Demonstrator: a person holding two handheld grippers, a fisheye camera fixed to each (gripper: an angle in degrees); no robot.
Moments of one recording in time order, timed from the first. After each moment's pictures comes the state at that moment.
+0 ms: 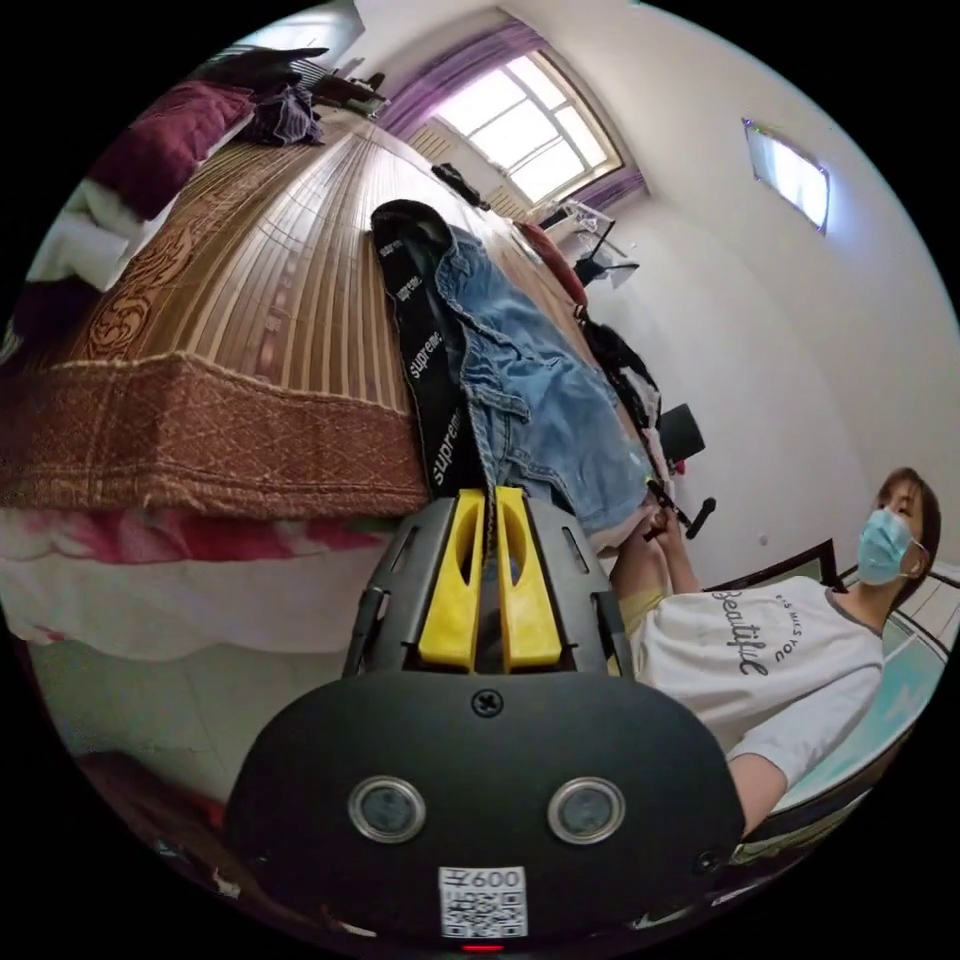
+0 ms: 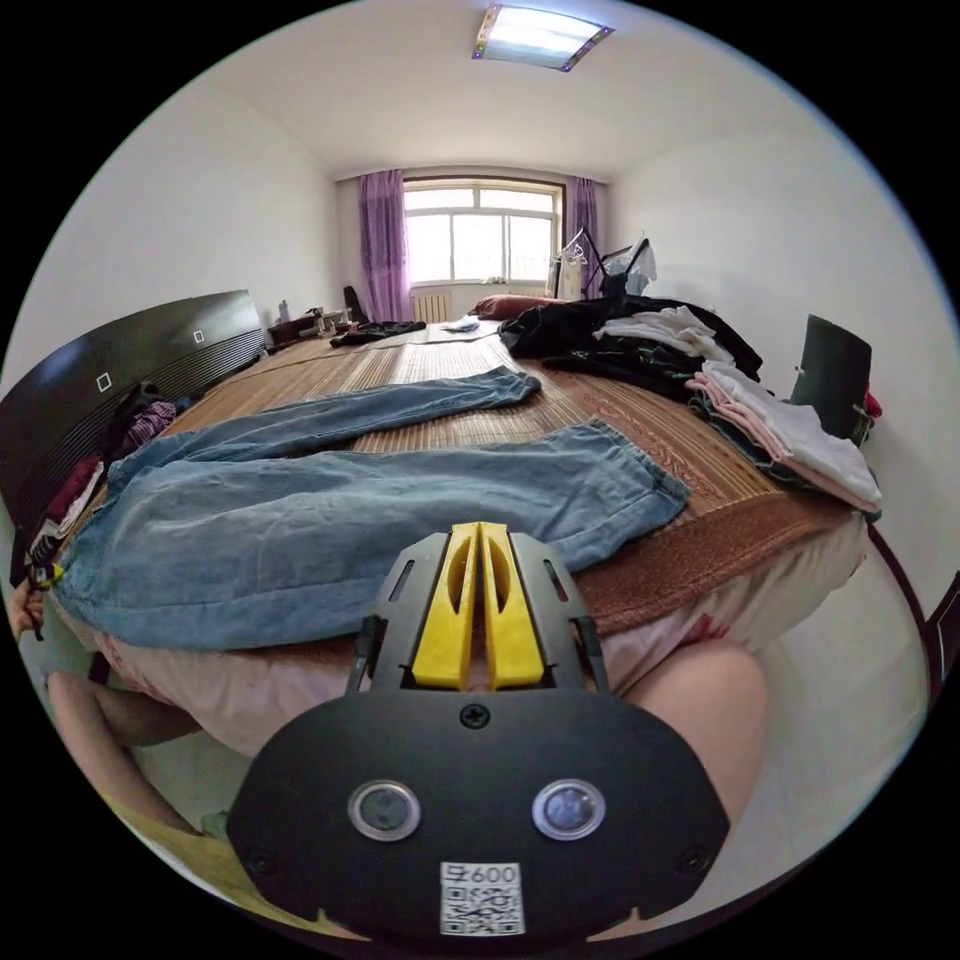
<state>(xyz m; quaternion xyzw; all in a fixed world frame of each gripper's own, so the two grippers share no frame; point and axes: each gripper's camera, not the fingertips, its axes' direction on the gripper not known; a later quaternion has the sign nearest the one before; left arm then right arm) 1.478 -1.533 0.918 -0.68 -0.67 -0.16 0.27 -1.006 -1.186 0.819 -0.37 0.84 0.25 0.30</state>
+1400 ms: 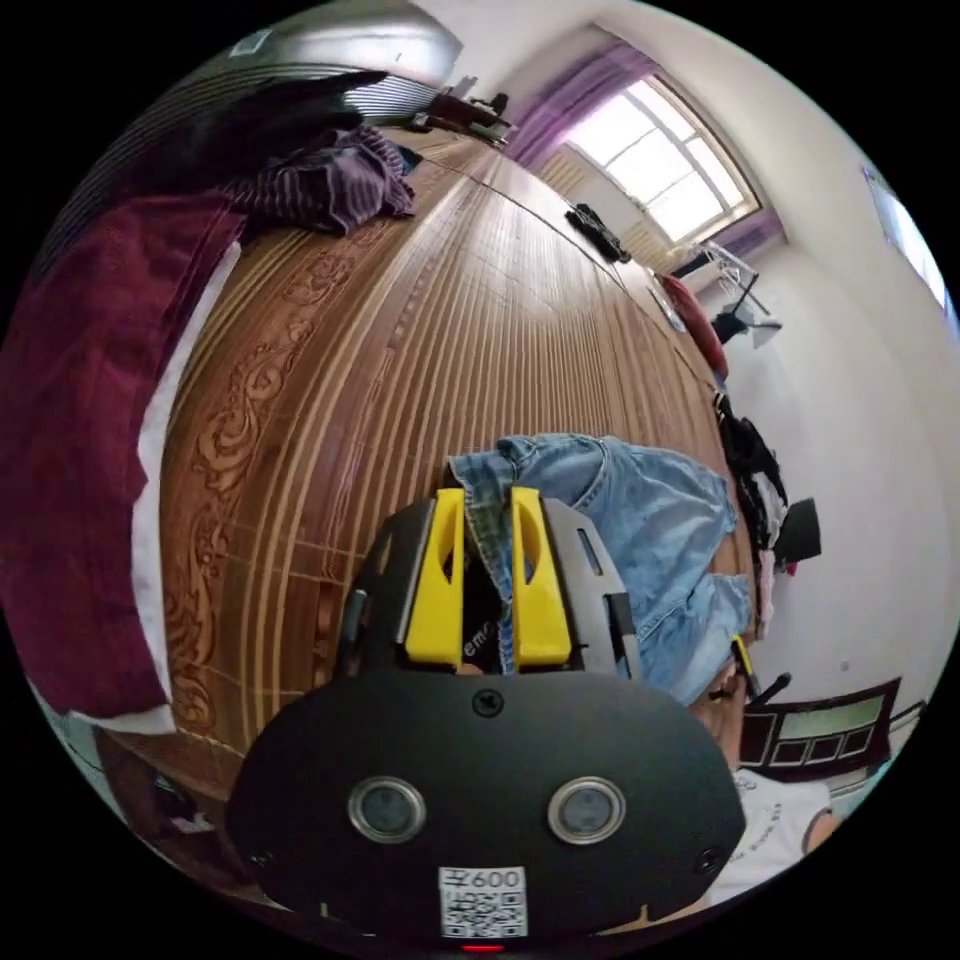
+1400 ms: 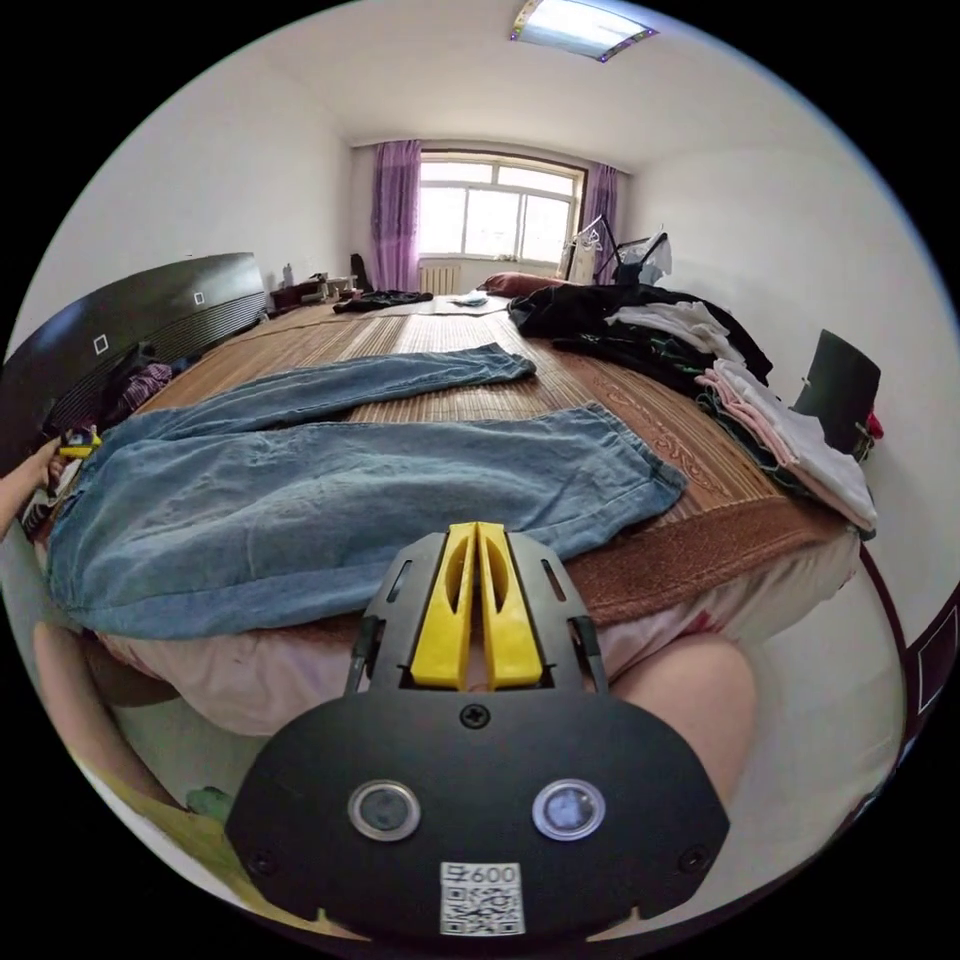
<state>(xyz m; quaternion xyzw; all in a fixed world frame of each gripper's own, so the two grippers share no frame) 1.177 -1.478 0.893 -0.66 -0.73 0.01 0.15 -0.993 -1.109 0.762 -0.39 0.82 0.29 0.29</state>
